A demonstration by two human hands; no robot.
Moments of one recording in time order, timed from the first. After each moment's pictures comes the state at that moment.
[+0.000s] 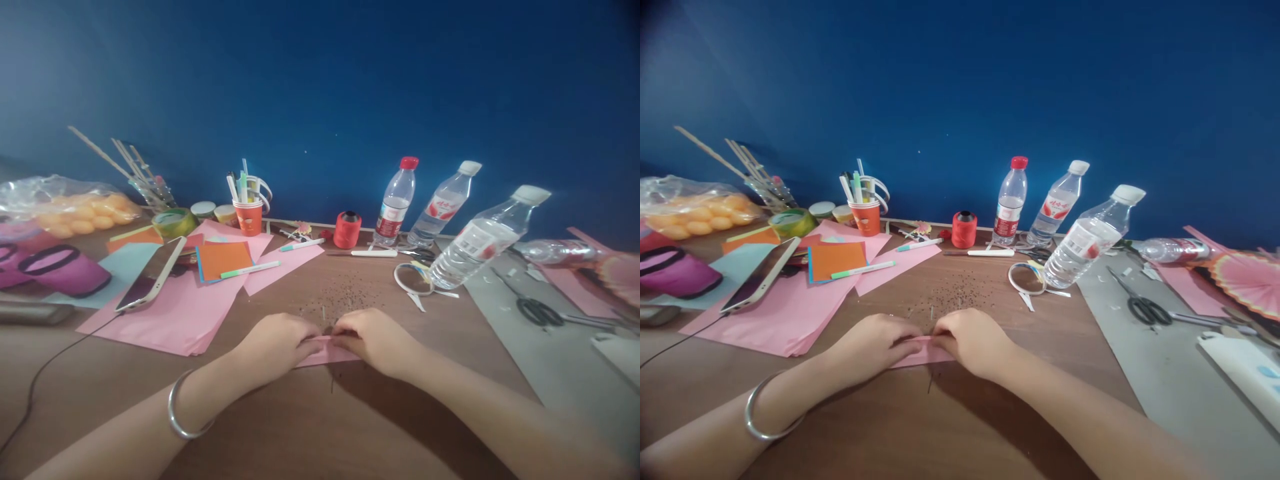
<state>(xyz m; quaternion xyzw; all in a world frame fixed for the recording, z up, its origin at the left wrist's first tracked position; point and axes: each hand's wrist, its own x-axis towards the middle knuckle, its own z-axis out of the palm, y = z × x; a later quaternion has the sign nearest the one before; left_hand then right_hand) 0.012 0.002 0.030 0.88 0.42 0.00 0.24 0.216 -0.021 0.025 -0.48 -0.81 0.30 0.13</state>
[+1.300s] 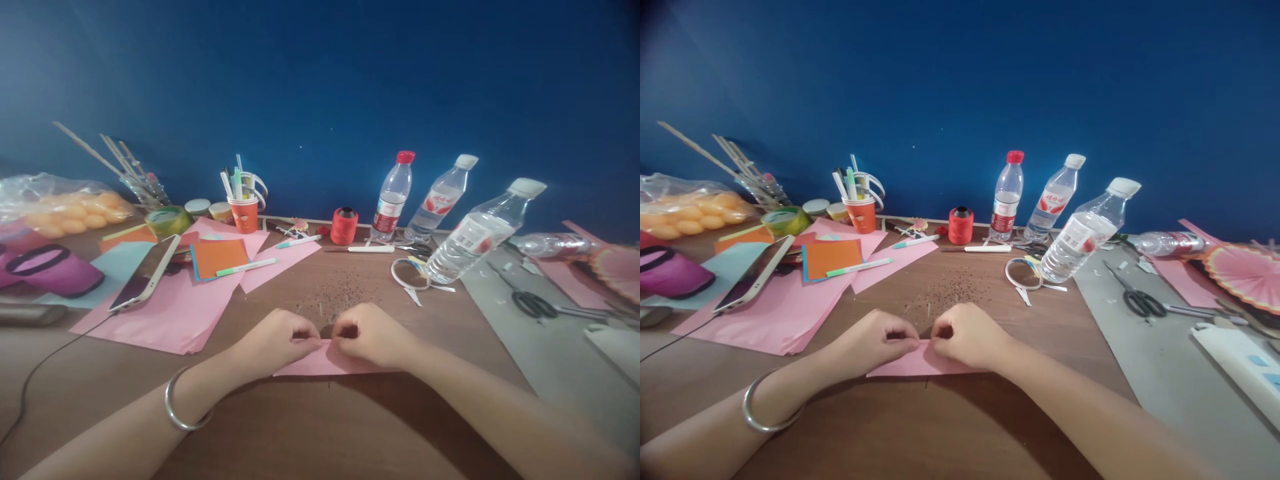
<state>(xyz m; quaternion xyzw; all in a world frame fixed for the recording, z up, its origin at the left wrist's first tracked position) 0.016 0.000 0.032 0.80 0.44 0.06 0.40 0.216 -0.020 0.025 -0.49 -0.77 0.36 0.16</state>
